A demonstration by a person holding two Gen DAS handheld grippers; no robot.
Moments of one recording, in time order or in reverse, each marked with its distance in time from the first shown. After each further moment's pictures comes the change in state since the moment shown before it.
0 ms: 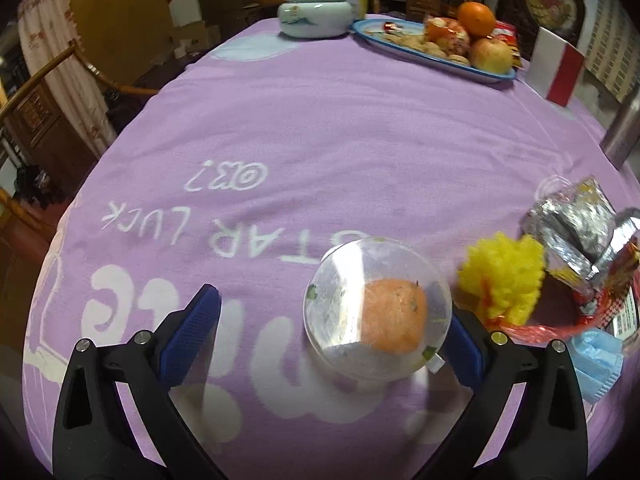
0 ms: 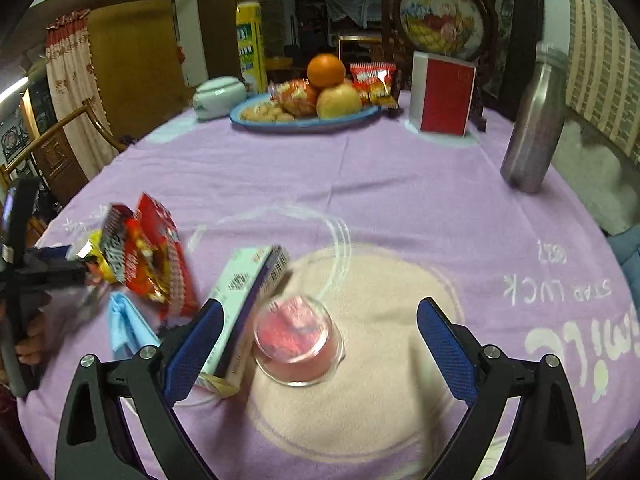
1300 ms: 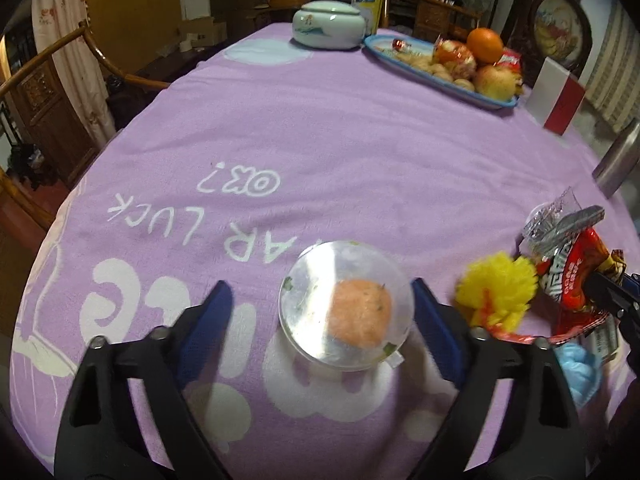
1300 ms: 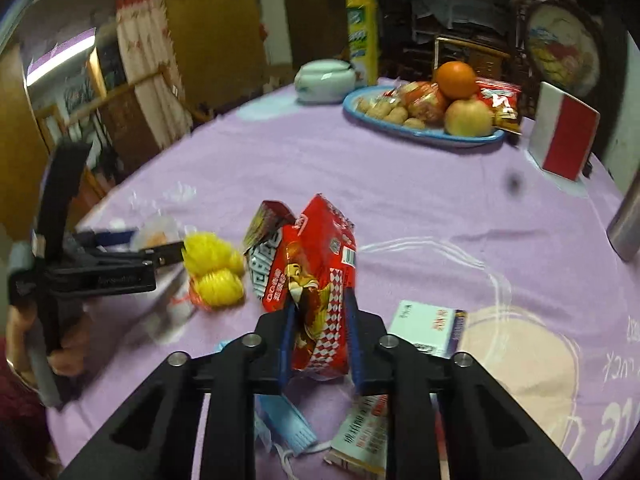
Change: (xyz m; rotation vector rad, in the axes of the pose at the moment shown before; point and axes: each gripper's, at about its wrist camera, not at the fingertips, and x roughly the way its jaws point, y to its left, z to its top) left arm -0.011 0.012 0.003 -0.069 -0.049 -0.074; right arm 0.018 0.088 0.035 -0.161 0.007 0.241
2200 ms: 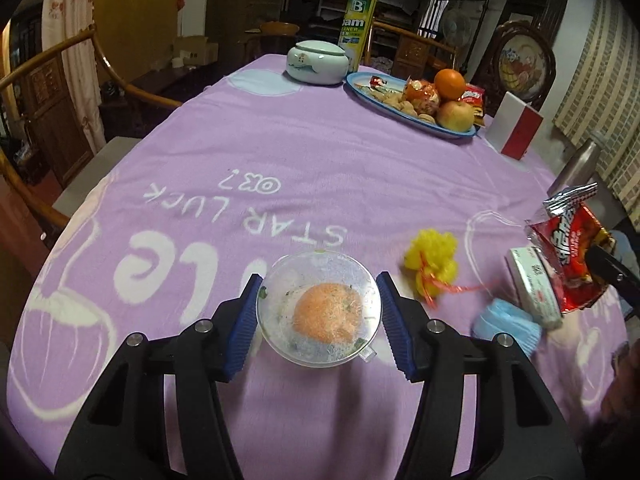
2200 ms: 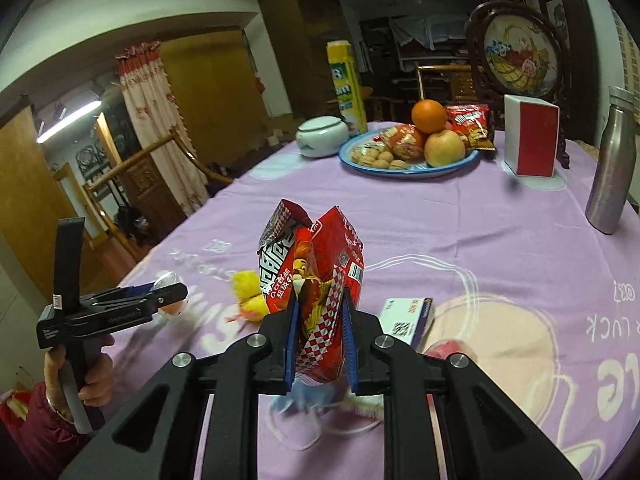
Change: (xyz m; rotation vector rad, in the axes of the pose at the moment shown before) left arm -0.075 0.012 -0.037 -0.041 -0.097 -0.099; right arm -0.075 -0.011 -0.018 0.109 -0.155 0.090
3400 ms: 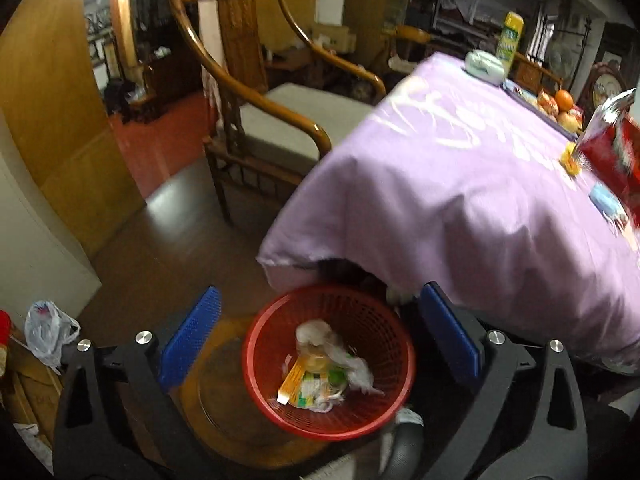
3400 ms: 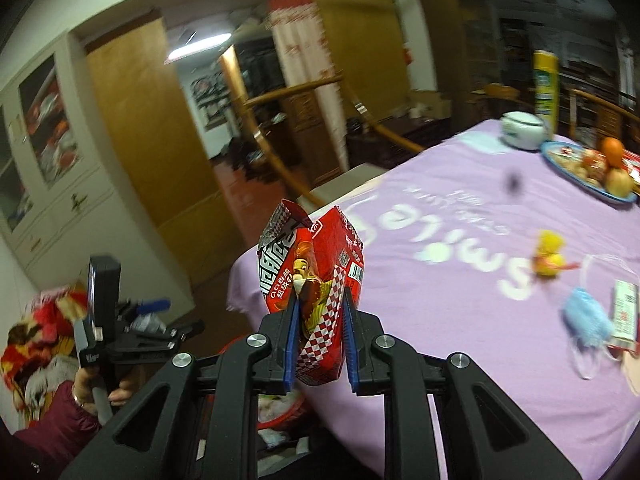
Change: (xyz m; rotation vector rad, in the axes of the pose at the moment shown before) left arm -0.195 0.203 -0.219 -0.216 -0.033 0.356; right arm -0.031 0.264 -0.077 -0.305 0.146 0.364
